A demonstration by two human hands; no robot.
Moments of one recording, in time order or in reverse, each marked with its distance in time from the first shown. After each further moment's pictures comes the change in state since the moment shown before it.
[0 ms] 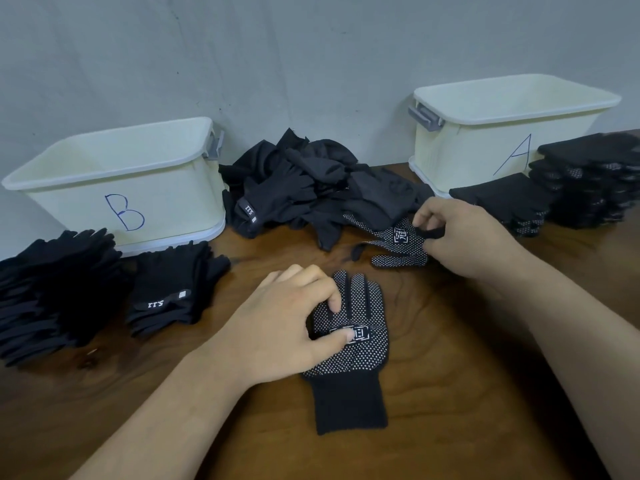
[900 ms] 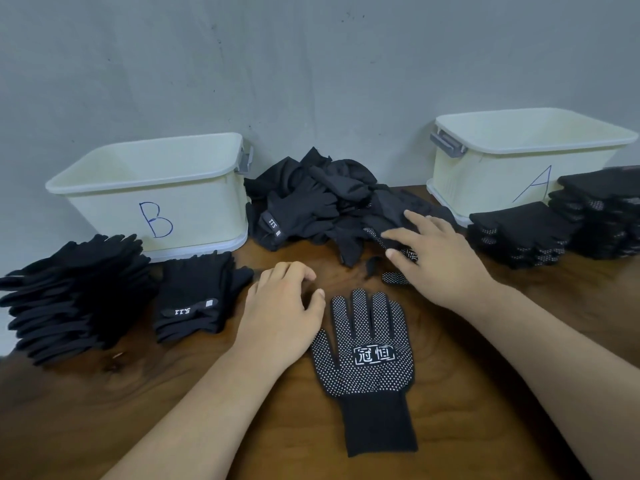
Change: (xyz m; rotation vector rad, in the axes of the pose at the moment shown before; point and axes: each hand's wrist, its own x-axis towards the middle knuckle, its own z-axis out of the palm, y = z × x) left_hand 0.010 -0.027 0.009 -0.041 0.238 -0.521; right_hand 0.013 -0.037 0.043 -0.331 0.022 -0.213
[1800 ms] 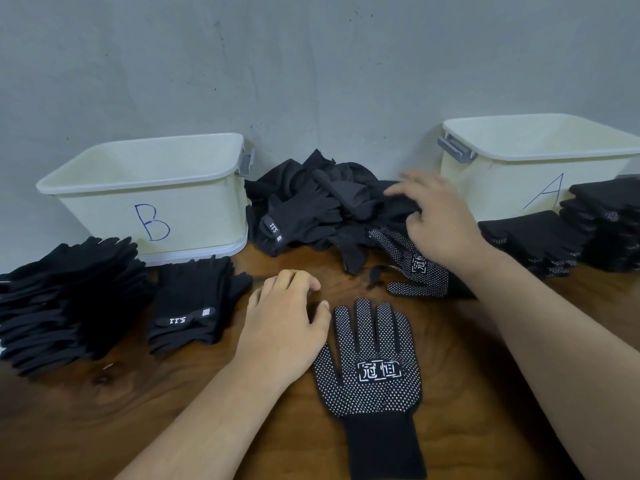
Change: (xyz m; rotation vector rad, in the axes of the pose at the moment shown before) left_hand 0.002 0.001 0.004 0.042 -0.036 -0.003; right_hand 0.071 0.017 -0.009 0.262 0.235 -0.138
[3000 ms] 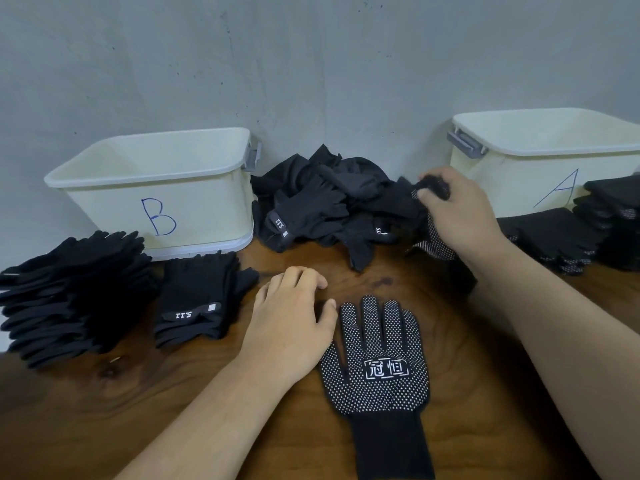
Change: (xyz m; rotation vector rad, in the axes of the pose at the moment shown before) left_hand -0.001 -0.001 0.001 0.010 -0.008 0.031; right_hand 0.004 0.001 -0.002 0.359 0.169 0.346
